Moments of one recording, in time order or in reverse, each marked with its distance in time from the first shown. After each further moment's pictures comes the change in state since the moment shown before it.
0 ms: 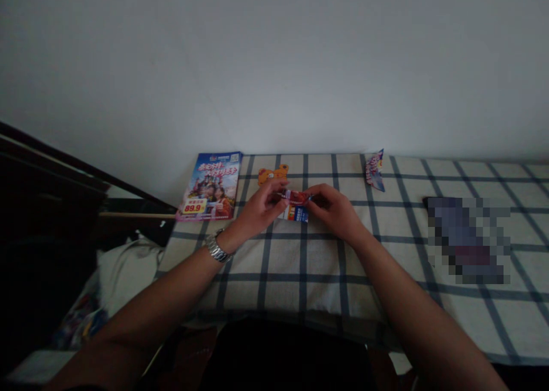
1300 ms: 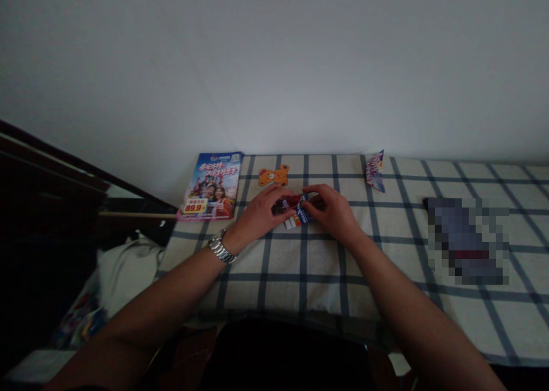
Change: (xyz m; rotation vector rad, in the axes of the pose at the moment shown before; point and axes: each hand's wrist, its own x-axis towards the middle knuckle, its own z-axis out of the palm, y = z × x) left_hand 0.000 0.003 0.001 0.470 -0.054 0.096; right_hand 0.001 0.009 0.006 -0.211 0.040 -0.024
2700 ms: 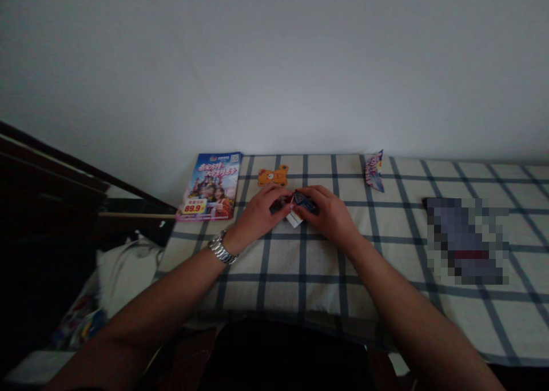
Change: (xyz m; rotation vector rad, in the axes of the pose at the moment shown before) left_hand 0.000 0.003 0.002 -0.004 0.094 0.026; right_hand 0.000 -0.012 0.002 -0.233 -0.001 -0.228
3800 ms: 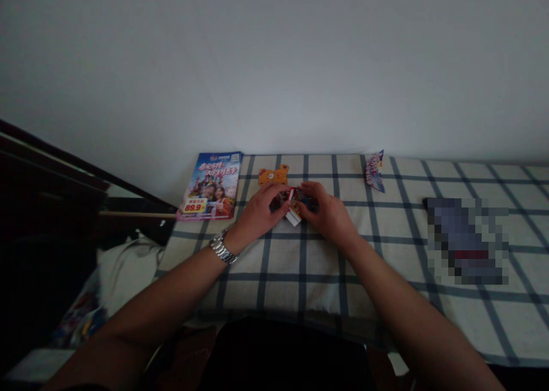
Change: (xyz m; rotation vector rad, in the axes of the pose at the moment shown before) left_hand 0.000 0.000 0.002 0.034 0.017 -0.053; right_hand -0.002 -0.004 0.004 0.090 0.023 0.144
